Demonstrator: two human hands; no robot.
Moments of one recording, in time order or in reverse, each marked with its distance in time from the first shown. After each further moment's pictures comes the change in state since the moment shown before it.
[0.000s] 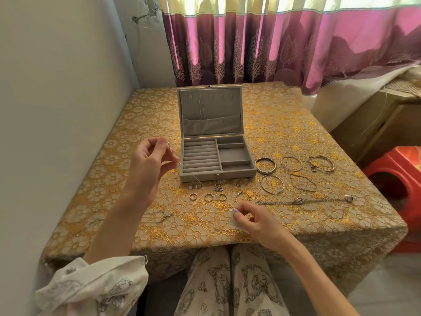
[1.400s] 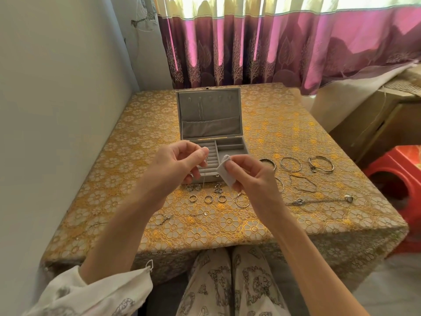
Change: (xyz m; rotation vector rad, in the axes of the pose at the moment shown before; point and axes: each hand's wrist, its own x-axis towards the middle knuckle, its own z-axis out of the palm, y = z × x) left_hand -0.026 0.032 0.029 0.374 -0.308 -0.045; right_hand 0.021 -0.088 -0.011 0.512 0.365 -0.143
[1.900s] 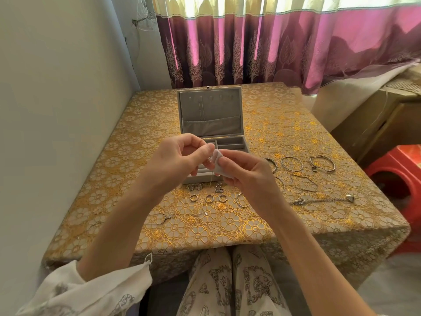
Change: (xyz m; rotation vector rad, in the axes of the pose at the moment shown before) left_hand 0.000 0.012 -0.001 0.123 -0.027 0.118; right_hand 0.008 -0.005 0.002 0.105 -0.159 -0.022
